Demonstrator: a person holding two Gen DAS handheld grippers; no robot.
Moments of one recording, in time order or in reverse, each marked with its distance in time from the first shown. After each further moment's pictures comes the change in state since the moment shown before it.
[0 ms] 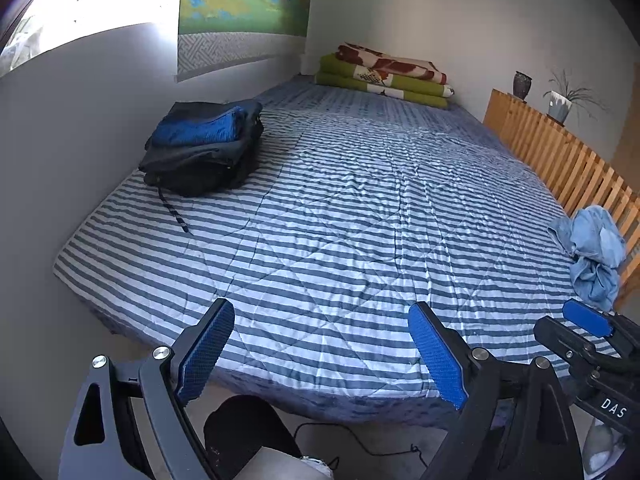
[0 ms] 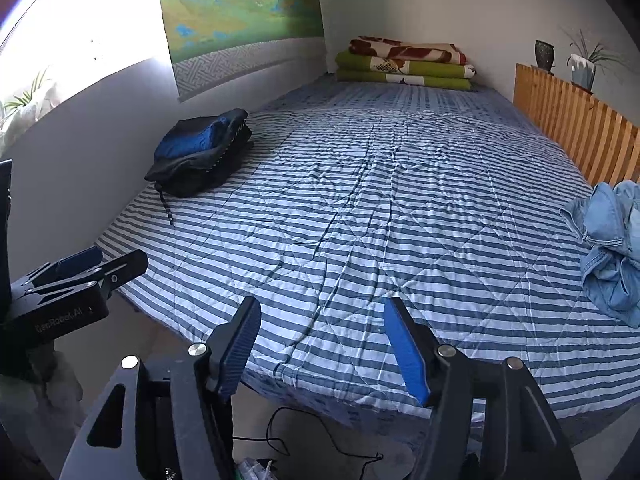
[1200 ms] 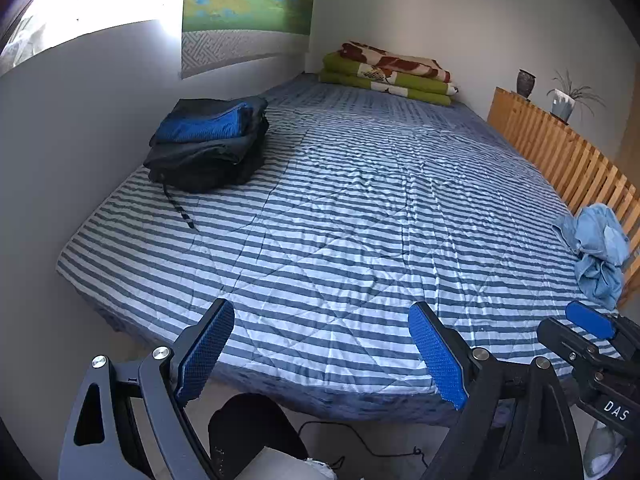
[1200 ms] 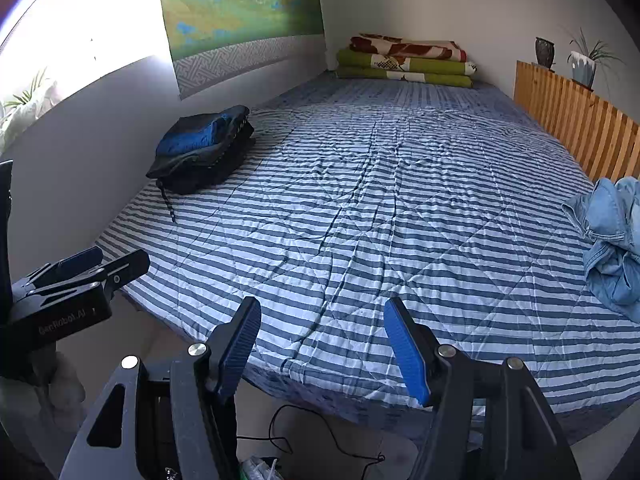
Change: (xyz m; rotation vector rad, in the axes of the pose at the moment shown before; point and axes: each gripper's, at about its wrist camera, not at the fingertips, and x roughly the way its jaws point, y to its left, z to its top) left arm 0.000 0.003 -0.004 -0.003 0.008 0.014; right arm 0.001 0.006 -0.005 0.005 0.009 0.002
